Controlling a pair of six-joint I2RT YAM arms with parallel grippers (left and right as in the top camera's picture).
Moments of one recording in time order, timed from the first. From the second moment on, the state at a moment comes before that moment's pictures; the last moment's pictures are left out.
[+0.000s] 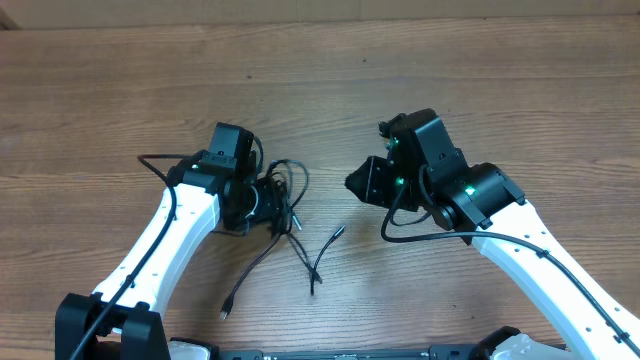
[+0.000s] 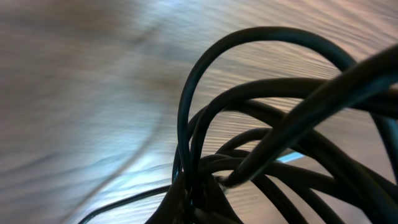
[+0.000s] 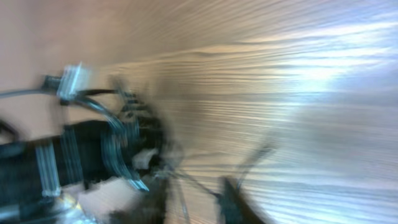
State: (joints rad) left arm -0.24 1.51 1.00 -0.87 0.27 -0.54; right arm 0.54 1.36 1.17 -0.78 -0.28 0.76
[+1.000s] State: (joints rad) left arm -0.27 1.51 0.99 -0.88 0.23 -1.22; right arm 0.54 1.48 1.17 -0.89 -0.14 0.78
